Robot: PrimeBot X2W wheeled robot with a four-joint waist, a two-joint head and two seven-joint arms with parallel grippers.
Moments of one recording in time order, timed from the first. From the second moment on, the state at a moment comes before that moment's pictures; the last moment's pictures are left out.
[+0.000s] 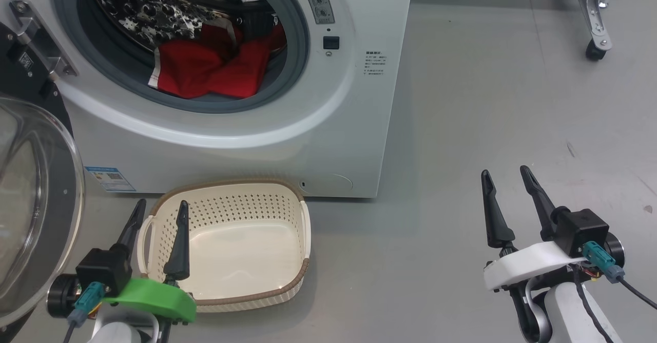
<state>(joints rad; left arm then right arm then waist) -0.11 0.05 -0.08 0.27 -0.26 -0.09 -0.25 -0.12 -0.06 0.14 0.24 0.25 0.10 -0.26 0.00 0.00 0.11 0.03</state>
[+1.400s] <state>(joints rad) -0.11 0.05 -0.08 0.28 -0.24 -0.10 -0.25 -0.12 -0.05 0.14 0.25 0.25 0.10 -0.26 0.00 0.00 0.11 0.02</state>
